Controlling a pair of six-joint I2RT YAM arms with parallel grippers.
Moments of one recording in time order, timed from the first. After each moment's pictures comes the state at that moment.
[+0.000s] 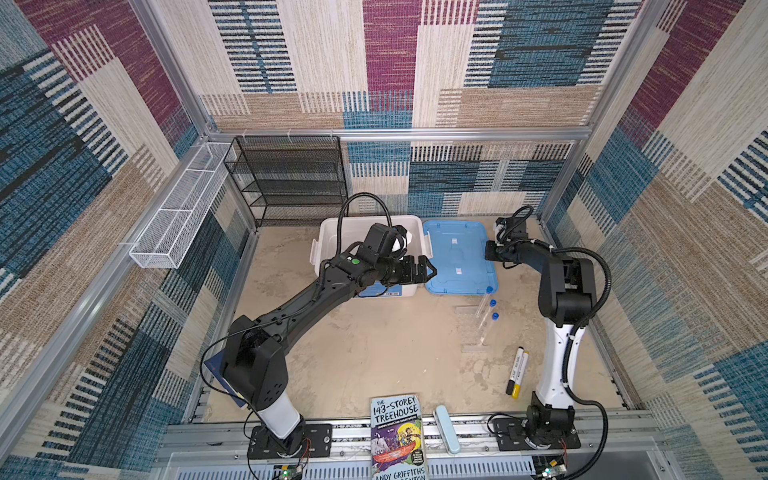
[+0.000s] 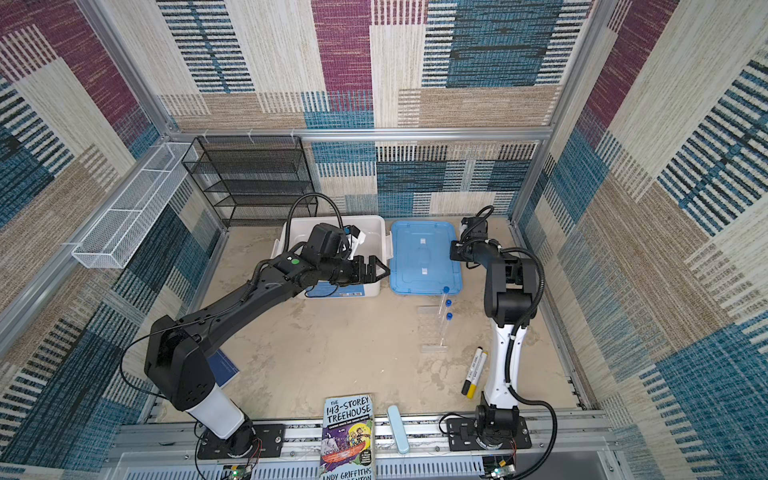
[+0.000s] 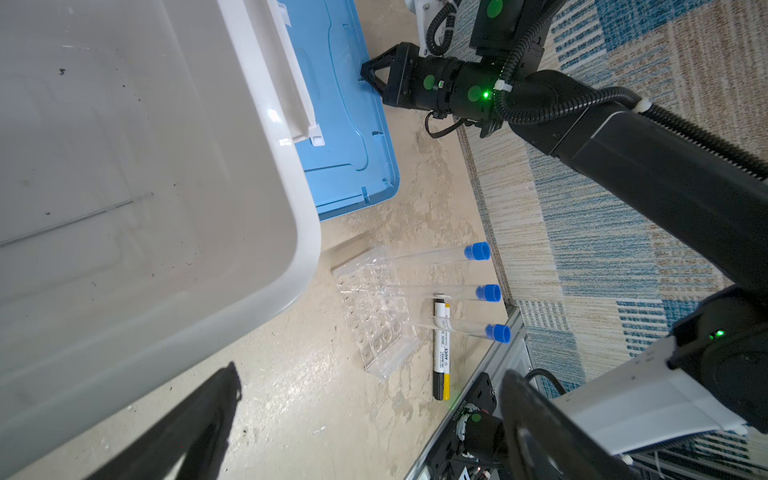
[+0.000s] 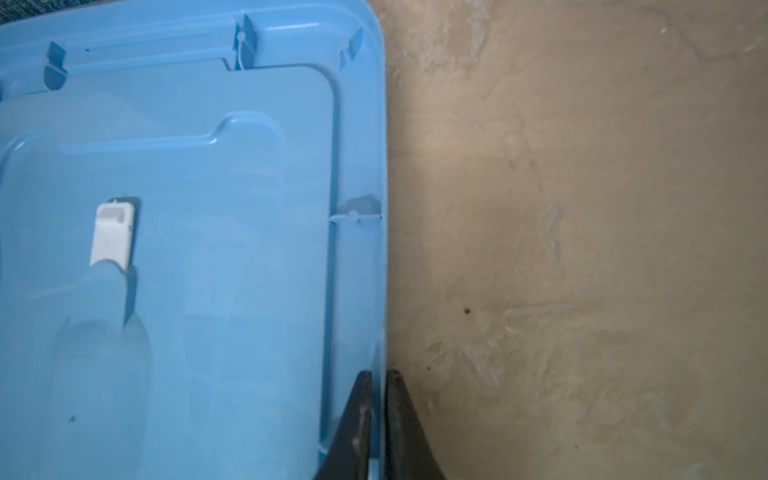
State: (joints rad) left arm -0.64 1.67 1.46 -0.50 0.40 -0.59; right arm -0.07 2.25 1.62 -0.28 -0.15 0.05
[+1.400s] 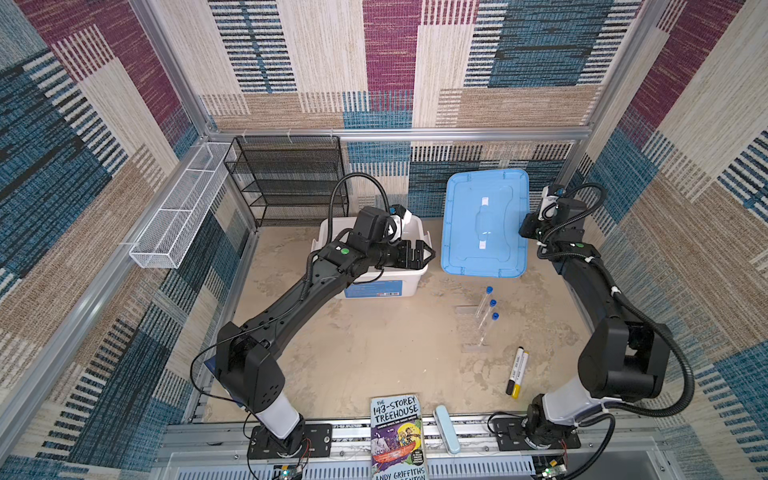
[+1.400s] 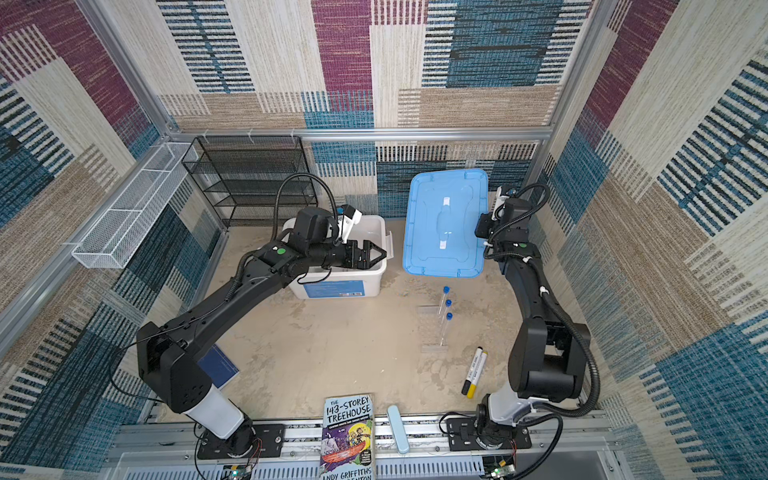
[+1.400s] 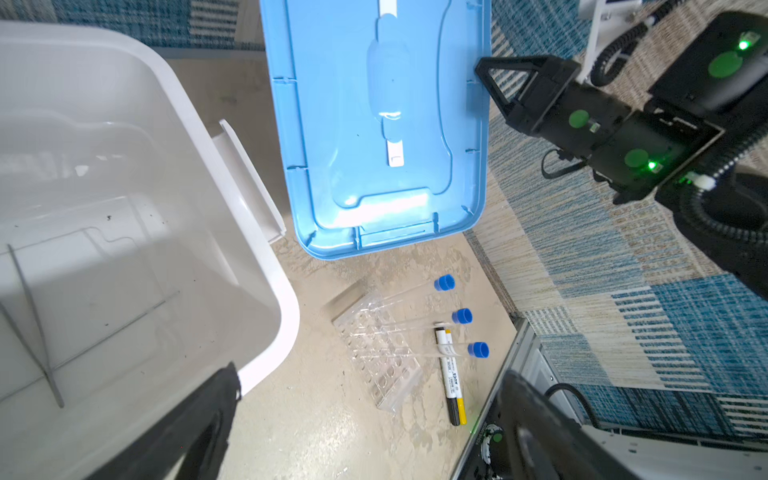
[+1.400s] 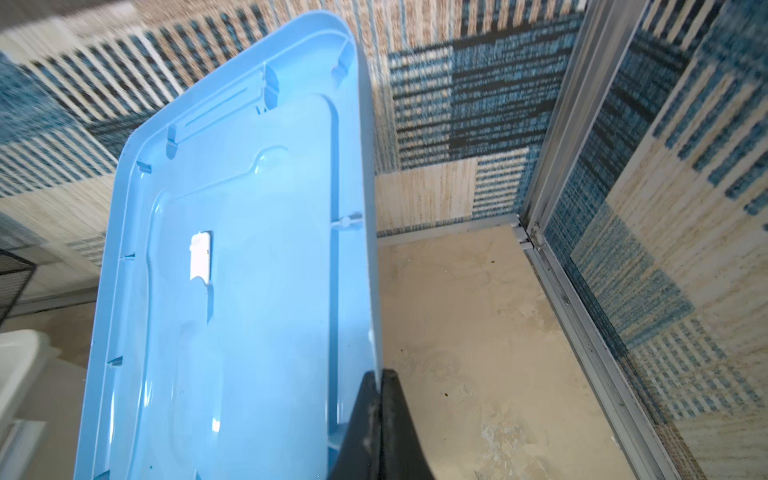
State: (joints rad) left arm -0.58 1.62 1.56 -0.47 0.40 -0.43; right arm -0.15 1.53 1.32 -0.14 -0.14 0.14
